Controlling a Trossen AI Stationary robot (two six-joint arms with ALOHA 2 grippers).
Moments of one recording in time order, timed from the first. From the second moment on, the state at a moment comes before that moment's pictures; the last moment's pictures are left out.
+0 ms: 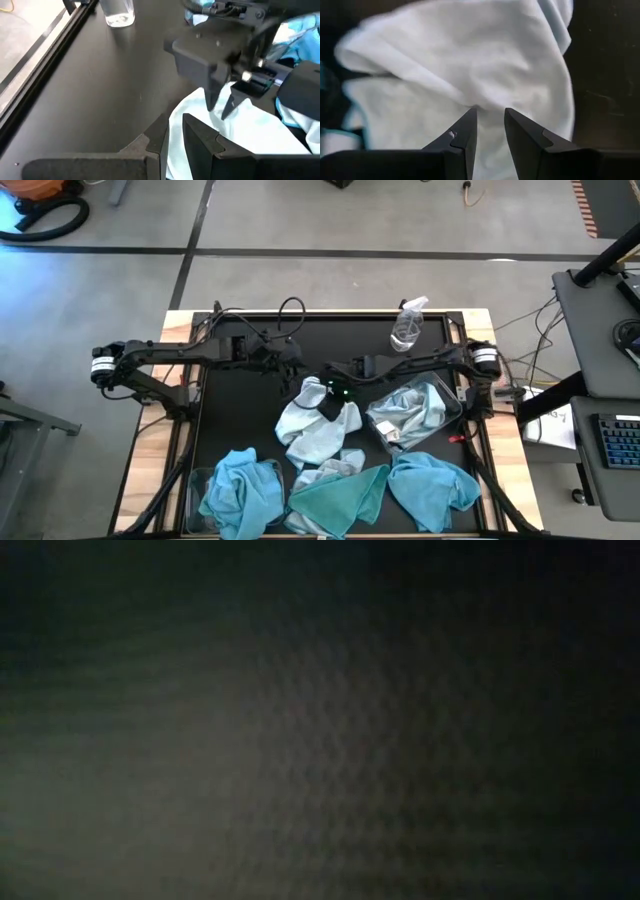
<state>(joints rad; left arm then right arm) 0.19 1.35 1.02 -0.33 -0.01 -0.01 -0.07 1.90 1.39 -0.58 -0.11 0.60</state>
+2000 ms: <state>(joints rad) 0.19 1.25 1.02 -0.44 0.00 0.02 -0.09 2.07 1.77 -1.04 -0.07 0.40</state>
